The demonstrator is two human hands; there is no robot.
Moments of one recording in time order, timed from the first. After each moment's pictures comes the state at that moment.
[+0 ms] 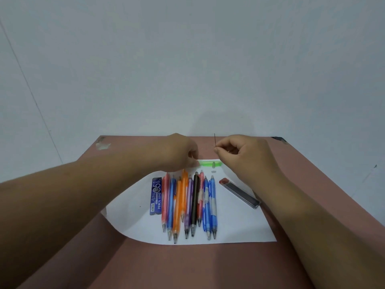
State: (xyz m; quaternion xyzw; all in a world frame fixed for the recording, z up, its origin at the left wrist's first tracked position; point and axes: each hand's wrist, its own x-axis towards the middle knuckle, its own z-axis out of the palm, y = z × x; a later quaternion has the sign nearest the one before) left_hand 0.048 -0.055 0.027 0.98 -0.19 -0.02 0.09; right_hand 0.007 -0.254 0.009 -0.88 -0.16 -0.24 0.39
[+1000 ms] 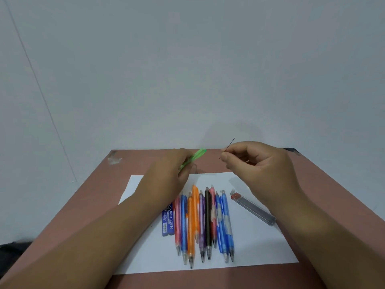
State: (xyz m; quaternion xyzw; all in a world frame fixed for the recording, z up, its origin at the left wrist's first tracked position) left_hand 0.016 -0.025 -0.010 0.91 -0.15 0.27 0.27; right_hand -0.024 -0.236 0.029 -0.79 -0.20 -0.25 0.53
